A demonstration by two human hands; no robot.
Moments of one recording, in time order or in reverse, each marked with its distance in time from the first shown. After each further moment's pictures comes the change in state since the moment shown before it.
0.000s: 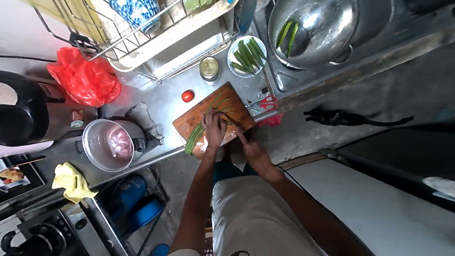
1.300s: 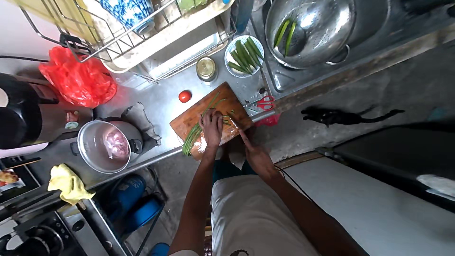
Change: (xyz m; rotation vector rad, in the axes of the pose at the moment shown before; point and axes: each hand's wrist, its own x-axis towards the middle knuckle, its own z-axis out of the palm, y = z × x) left_hand 0.007 0.000 0.007 0.100 0.033 -0.038; right_hand -0.011 0.025 0.015 0.089 0.133 -0.056
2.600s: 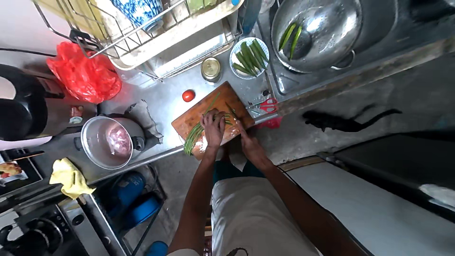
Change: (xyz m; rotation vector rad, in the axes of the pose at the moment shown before) left_hand -0.004 0.000 -0.006 -0.021 0.010 0.019; right_hand 0.051 0.007 0.029 0.130 0.129 -0.087
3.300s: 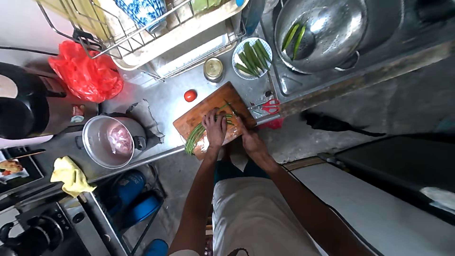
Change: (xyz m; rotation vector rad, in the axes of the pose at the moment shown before) left_hand 0.002 0.001 0.001 0.083 -0.048 -0.032; right_hand 0.018 -0.021 -0.020 -0.124 -0.082 0.059
